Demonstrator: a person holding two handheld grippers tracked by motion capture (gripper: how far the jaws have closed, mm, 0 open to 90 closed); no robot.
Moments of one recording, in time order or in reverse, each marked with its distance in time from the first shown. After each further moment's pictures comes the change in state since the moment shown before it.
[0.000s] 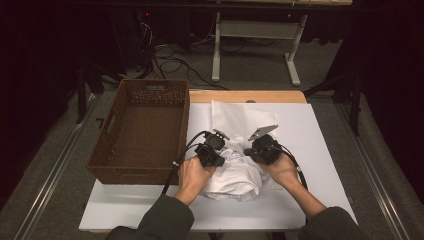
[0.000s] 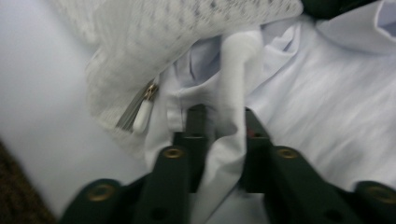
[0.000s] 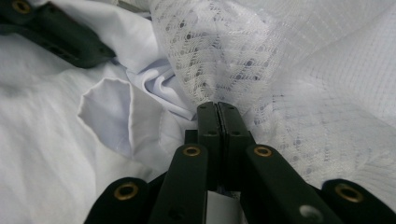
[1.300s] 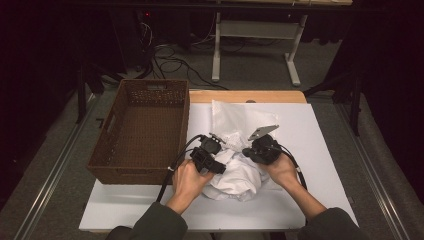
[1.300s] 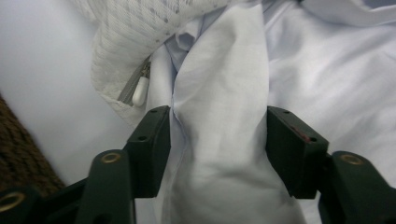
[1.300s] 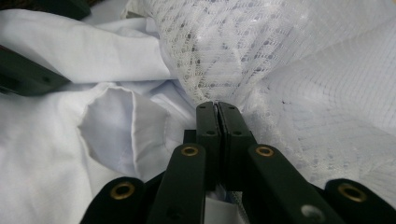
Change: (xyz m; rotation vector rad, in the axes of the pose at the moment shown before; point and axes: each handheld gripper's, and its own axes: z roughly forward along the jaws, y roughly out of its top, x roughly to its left) left arm -0.003 -0.018 -0.010 0.035 0.023 -0.005; right arm 0.004 0.002 -0.002 -0.033 0.008 -0.008
